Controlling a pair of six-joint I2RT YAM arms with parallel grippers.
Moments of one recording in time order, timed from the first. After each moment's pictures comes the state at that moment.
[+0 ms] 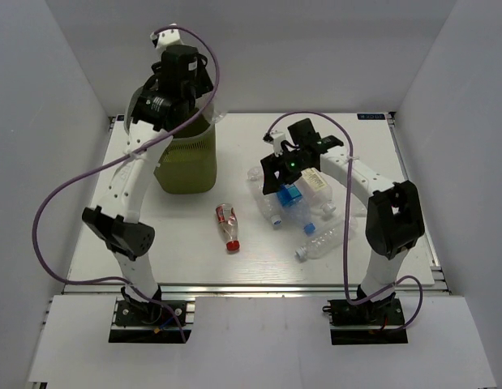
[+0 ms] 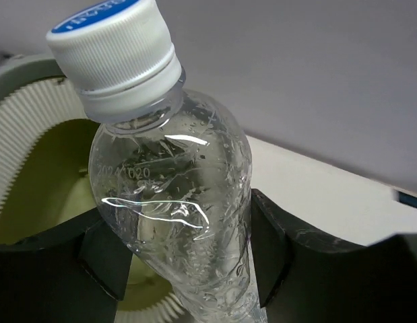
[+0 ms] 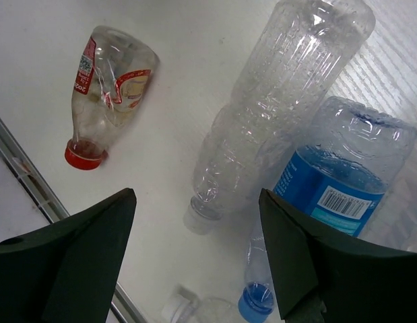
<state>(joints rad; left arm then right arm) -0.45 1.81 2.29 -0.78 -0.51 -0.45 0.49 1.83 1.50 -0.69 -0.54 -0.13</state>
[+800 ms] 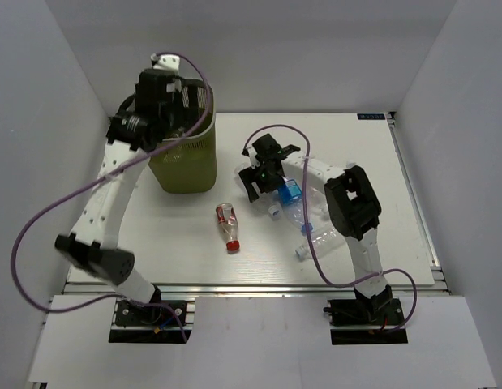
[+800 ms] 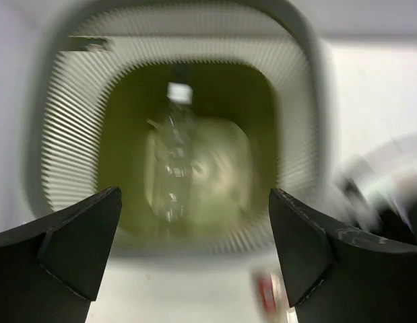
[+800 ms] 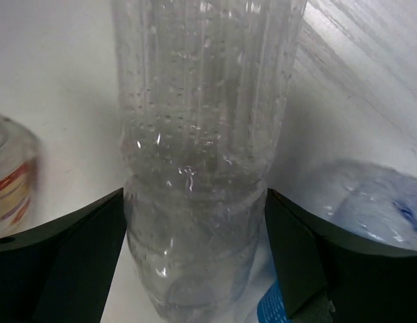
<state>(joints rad) -0.32 1.65 2.03 -0.88 -0.39 -0.16 0.63 2.15 1.67 -0.64 -0.21 0.02</state>
